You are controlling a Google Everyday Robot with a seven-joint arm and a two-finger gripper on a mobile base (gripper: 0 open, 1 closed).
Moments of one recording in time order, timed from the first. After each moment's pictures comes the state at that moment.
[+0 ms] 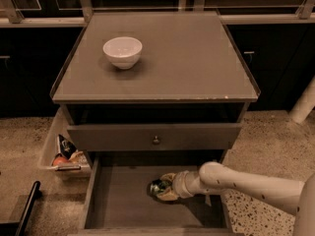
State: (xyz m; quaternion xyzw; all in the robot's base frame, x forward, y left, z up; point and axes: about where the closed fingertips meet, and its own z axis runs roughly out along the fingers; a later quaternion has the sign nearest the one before) arm 0.518 -0.047 0.373 -0.55 0.73 0.23 0.32
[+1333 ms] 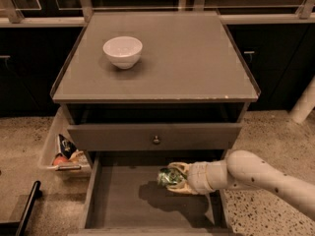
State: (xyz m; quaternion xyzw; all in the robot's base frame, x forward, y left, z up) arm 0.470 -0.072 0.529 -0.64 0.64 0.21 0.38
